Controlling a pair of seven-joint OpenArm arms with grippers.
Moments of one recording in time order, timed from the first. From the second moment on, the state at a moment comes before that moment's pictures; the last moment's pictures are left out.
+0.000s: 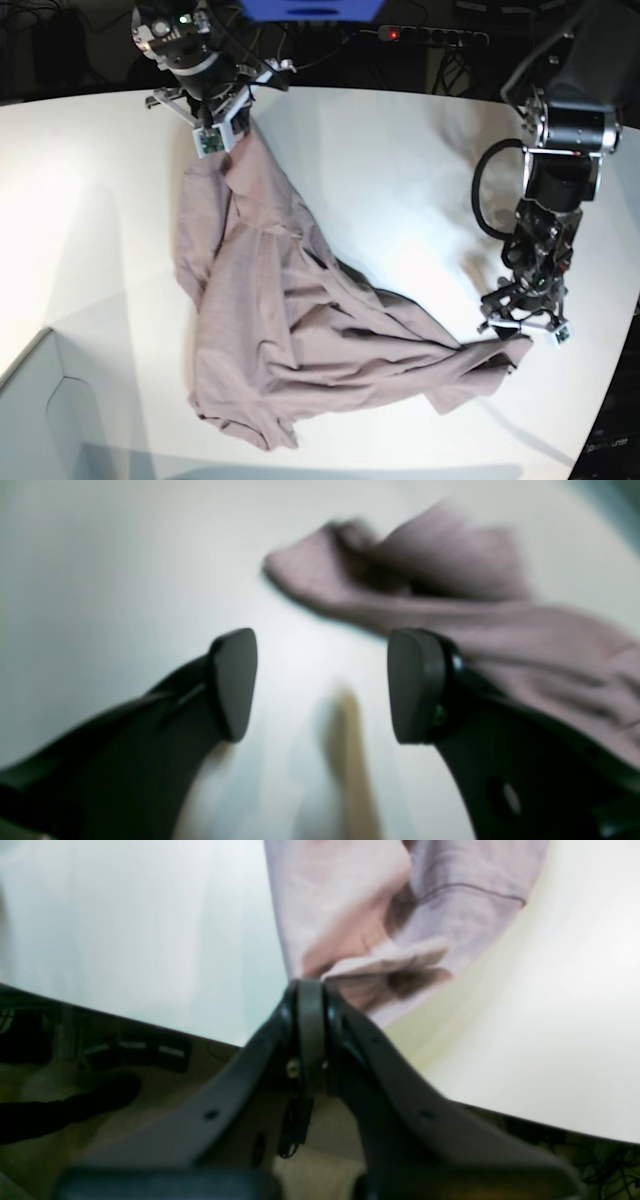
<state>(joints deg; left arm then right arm) -32.5 -14.3 3.6 23.9 -36.9 1.4 -0.9 -34.2 4.0 -11.8 110.7 0.2 0.0 -37.8</state>
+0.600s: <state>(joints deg) -32.3 -12.5 3.6 24.3 -36.9 0.9 -2.3 -38.8 7.4 -1.0 104.9 0.2 0.0 -33.9</state>
